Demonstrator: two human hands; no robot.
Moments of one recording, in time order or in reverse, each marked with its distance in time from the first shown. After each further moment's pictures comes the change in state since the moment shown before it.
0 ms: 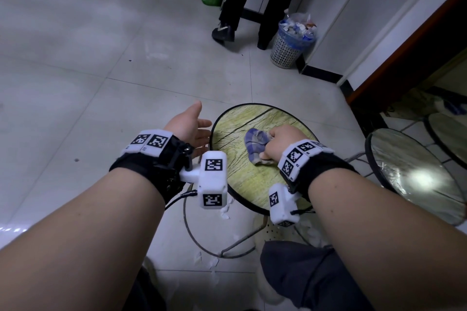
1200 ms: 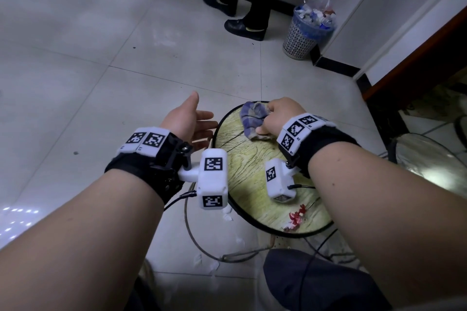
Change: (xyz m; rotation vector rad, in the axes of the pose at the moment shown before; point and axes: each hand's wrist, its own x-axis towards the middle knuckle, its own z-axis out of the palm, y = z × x) left_hand 0.031 0.008 -0.003 -0.042 0.098 0.040; right_hand 0.068 -0.027 -0.018 0.053 0.038 -0.129
